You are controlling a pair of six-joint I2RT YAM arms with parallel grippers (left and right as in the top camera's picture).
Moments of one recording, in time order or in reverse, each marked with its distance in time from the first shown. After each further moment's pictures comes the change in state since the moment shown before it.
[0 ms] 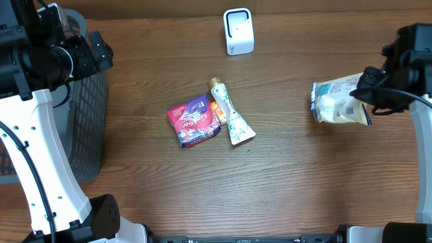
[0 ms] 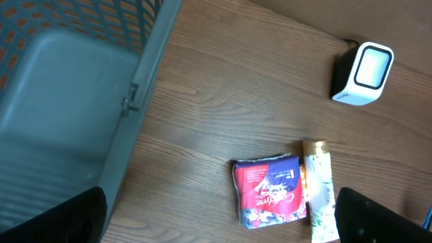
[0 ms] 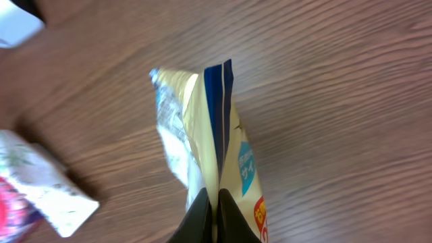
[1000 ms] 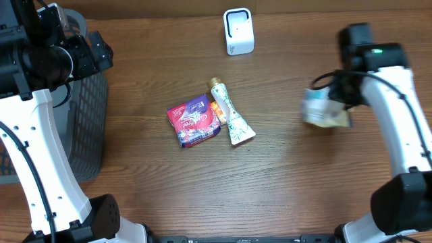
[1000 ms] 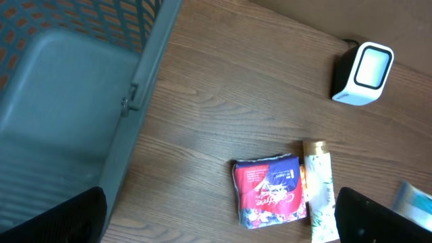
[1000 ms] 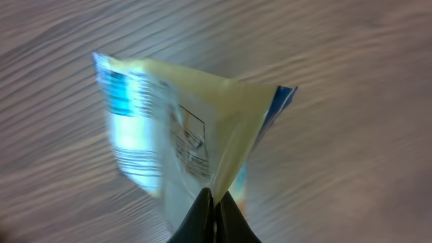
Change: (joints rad) left arm 0.000 0.000 0.000 0.000 0.000 0.000; right arm 0.210 0.212 0.000 0.005 0.295 0.153
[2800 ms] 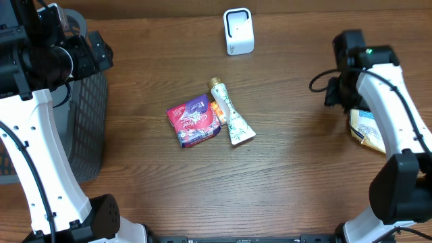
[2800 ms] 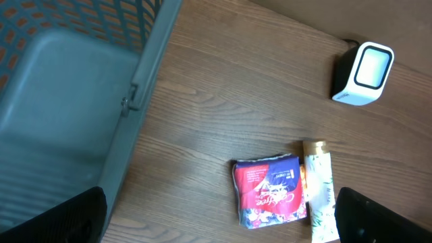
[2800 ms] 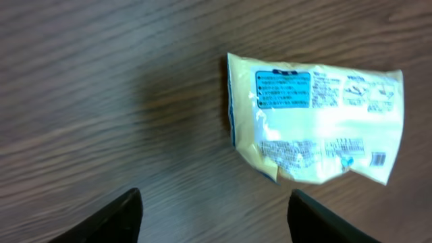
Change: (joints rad) left arm 0.000 0.000 0.000 0.000 0.000 0.000; right arm -0.052 0.063 -0.082 0.066 0.031 -0.105
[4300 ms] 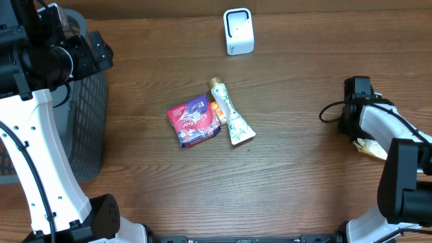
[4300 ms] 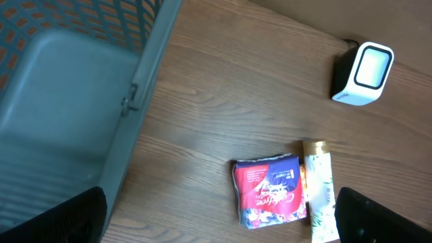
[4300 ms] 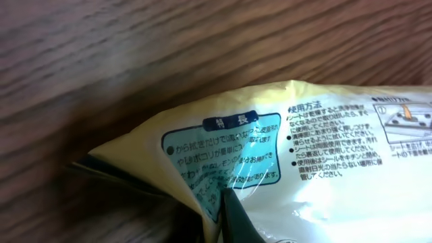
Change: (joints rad) left arm 0.000 0.000 0.000 0.000 0.000 0.000; right arm -0.148 -0.010 -0.528 0.589 0.111 -0.030
